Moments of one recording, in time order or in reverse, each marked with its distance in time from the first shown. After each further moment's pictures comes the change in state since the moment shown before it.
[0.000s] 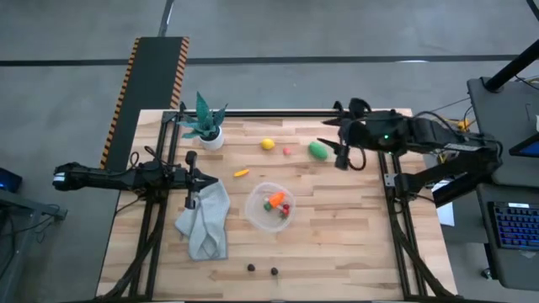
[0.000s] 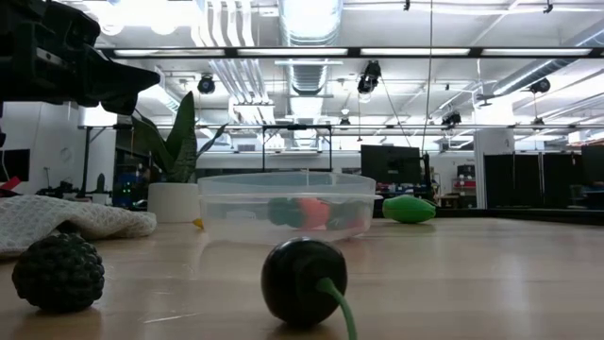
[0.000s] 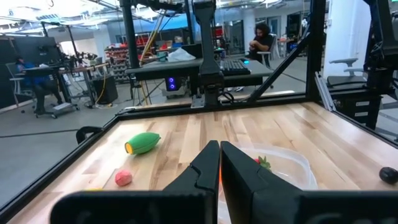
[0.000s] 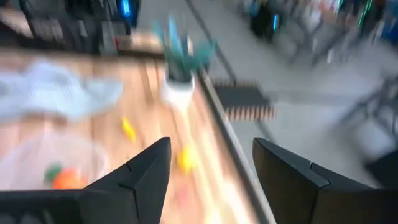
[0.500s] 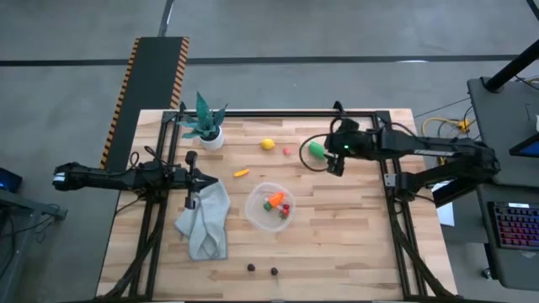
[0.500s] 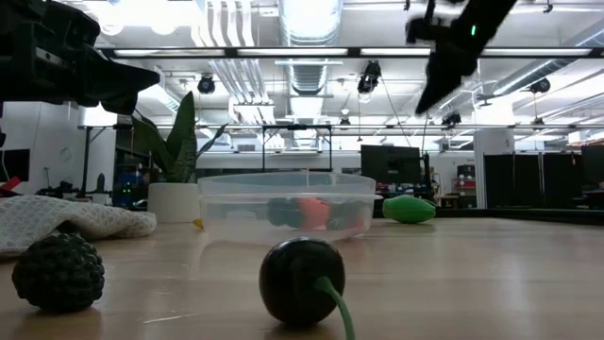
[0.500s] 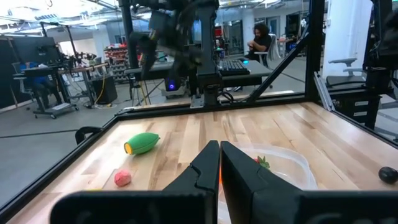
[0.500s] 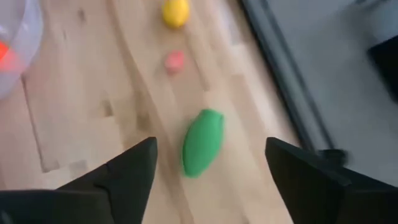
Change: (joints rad) left arm 0.000 0.002 0.000 0.001 0.003 0.001; right arm -0.190 0.040 -0.430 0.037 -0.067 0.076
